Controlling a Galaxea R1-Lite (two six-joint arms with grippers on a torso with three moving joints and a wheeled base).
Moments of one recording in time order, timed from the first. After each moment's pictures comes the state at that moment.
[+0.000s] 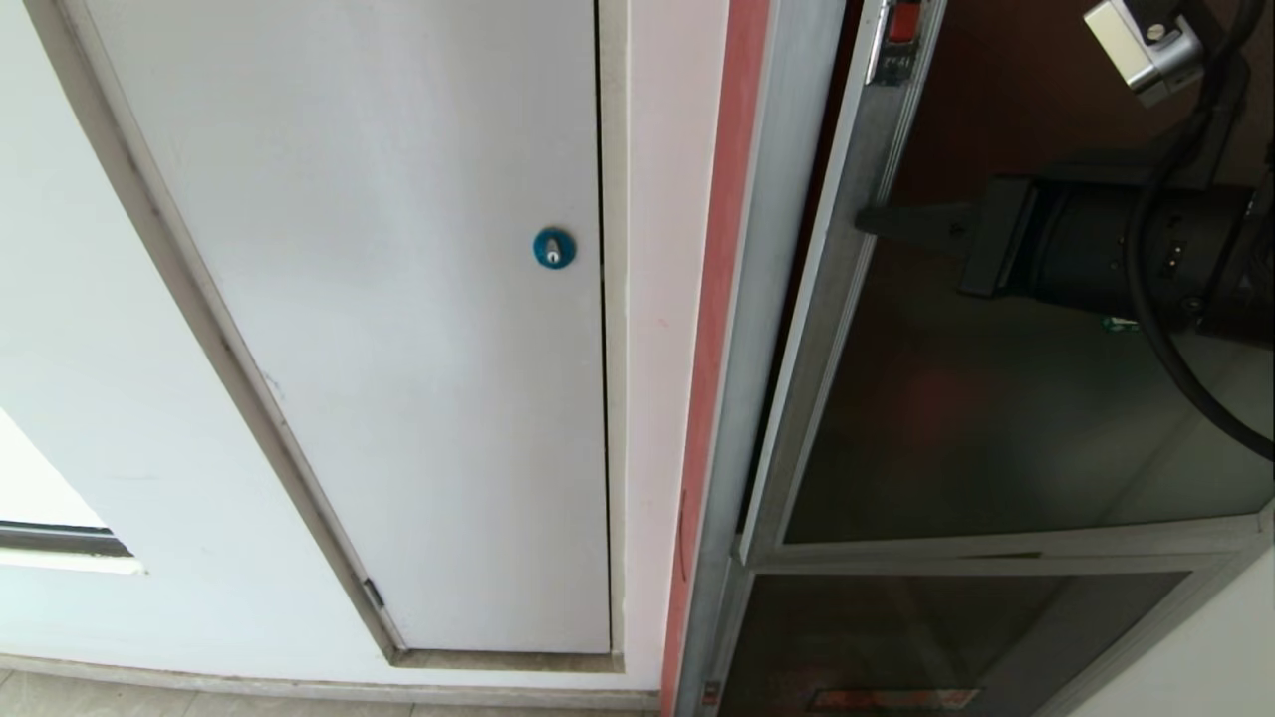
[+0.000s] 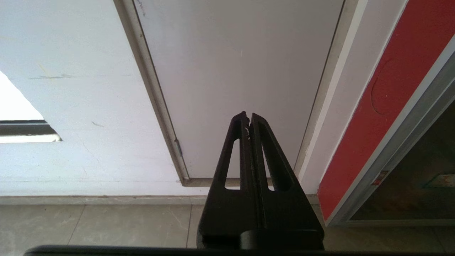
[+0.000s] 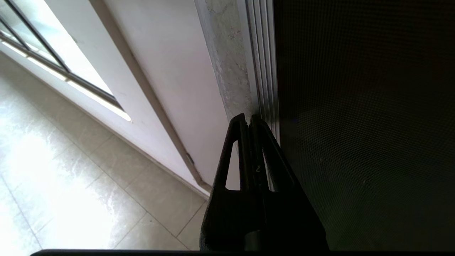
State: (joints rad) left arm 0.01 0.00 0.00 0.01 -0.04 0.02; right arm 0.44 1.44 -1.21 -0.21 0.17 0.14
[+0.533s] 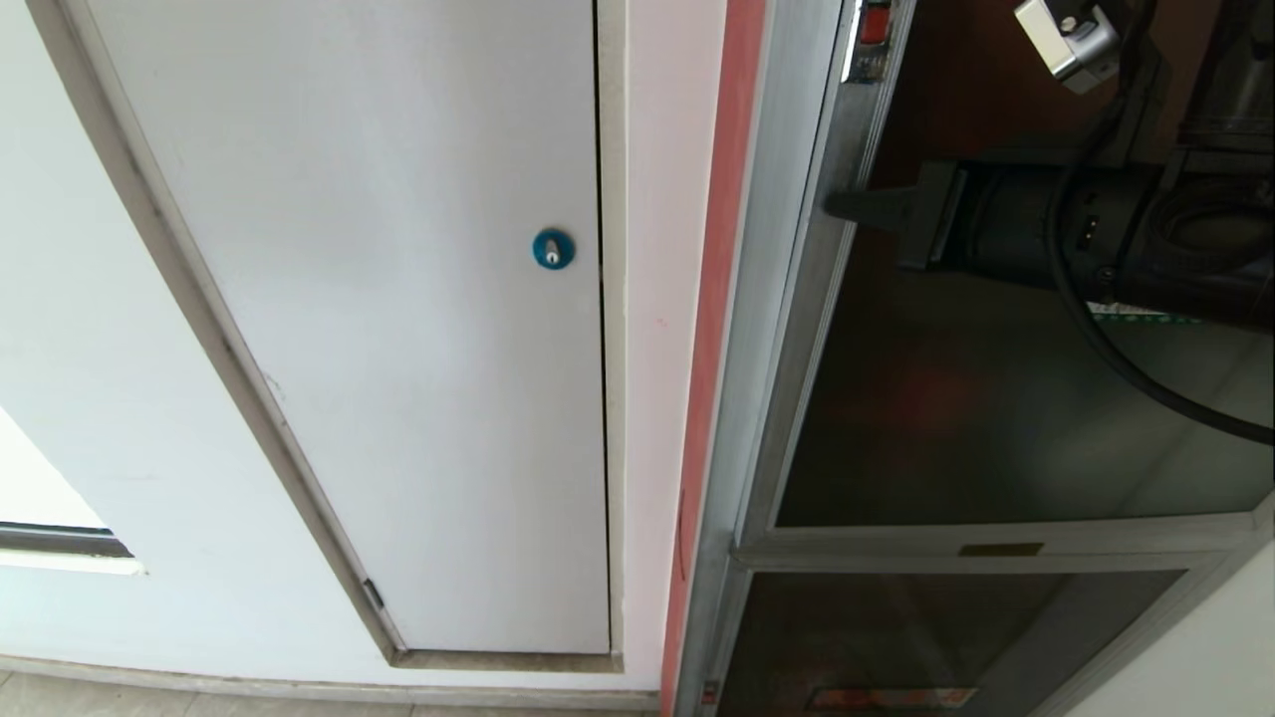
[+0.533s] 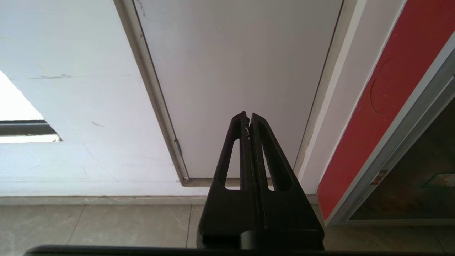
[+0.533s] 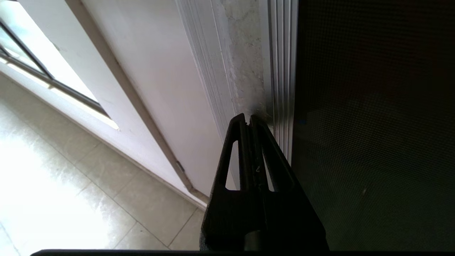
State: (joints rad) left arm 0.01 0.00 0.00 0.01 -0.04 0.02; right arm 0.44 1.55 -1.31 -0.21 0.11 0.14
